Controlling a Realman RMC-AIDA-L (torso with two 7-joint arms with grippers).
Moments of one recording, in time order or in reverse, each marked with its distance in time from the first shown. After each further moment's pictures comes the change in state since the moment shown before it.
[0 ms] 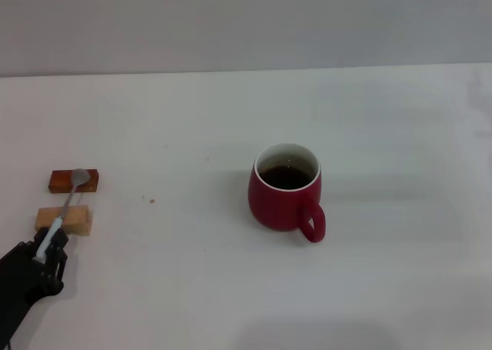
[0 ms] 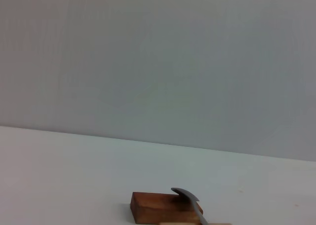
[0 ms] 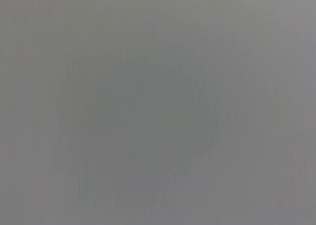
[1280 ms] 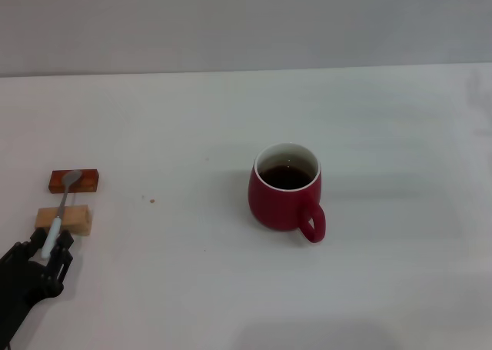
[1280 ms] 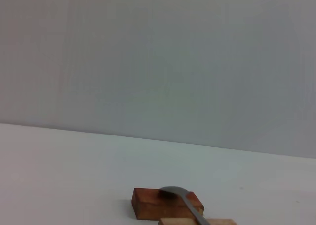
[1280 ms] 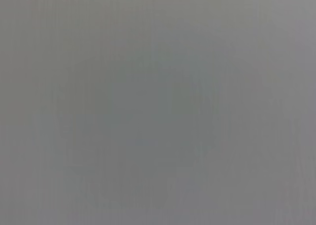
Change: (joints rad) left arm 0.002 0.001 0.001 -0.003 0.000 -0.004 0.002; right arm 0.005 -0.002 0.000 -0.004 0.000 -0.008 0.000
